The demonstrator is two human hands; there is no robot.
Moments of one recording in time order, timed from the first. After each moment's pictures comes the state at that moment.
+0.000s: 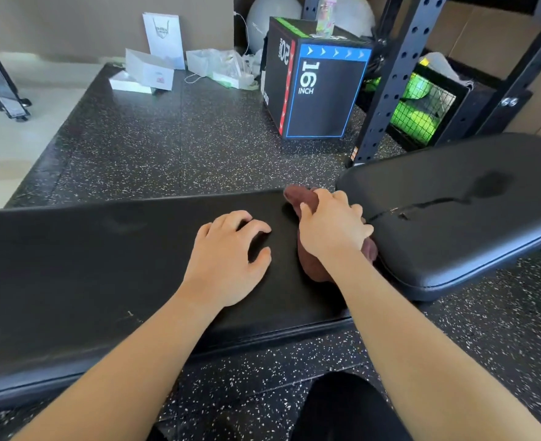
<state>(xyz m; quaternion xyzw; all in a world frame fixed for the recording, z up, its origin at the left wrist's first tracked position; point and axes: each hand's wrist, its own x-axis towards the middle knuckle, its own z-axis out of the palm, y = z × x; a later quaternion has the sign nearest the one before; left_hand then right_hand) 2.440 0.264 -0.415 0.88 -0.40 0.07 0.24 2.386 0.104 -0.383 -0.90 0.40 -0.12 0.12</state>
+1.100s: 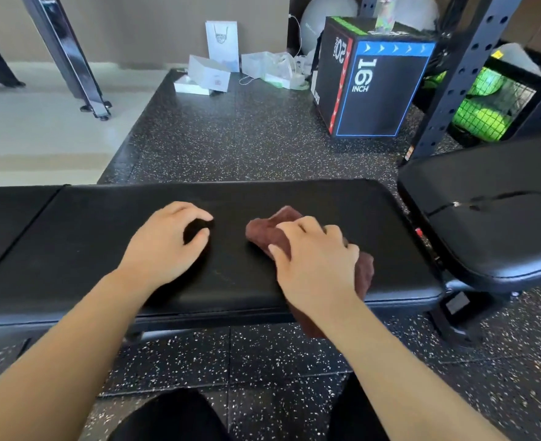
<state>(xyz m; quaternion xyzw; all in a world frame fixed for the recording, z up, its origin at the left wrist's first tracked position) 2.481 0.424 -0.396 0.92 -0.31 0.05 0.24 2.350 0.241 -0.384 -0.97 0.18 -0.12 0.08</state>
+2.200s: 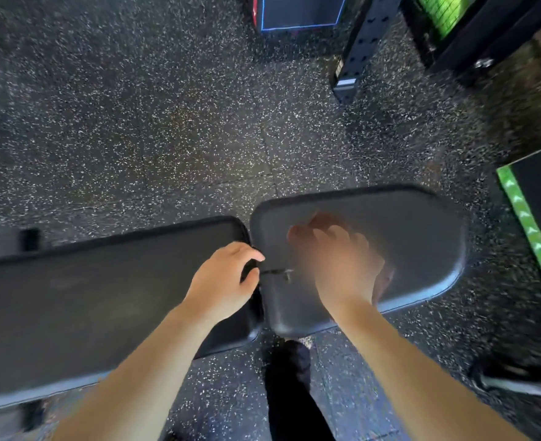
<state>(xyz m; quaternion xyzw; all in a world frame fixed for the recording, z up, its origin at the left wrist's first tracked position) 2.418 0.108 -0.264 0.86 -0.33 -0.31 0.23 2.302 -0.055 -0.273 -0.94 0.33 0.04 0.04</state>
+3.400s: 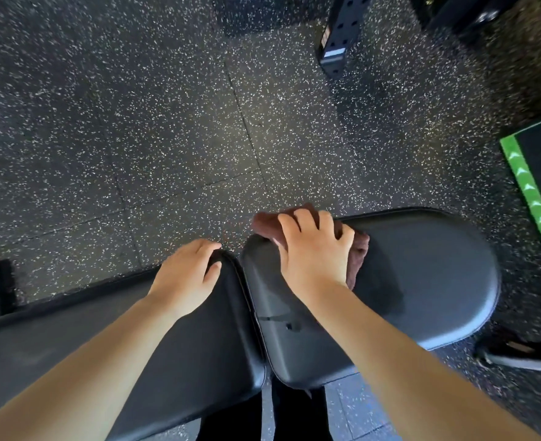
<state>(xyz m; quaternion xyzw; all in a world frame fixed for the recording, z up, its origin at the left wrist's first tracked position) 2.525 0.083 -0.325 0.87 -0.36 -0.34 0.08 2.408 -0.086 -0.292 -0.95 0.29 0.08 0.03</state>
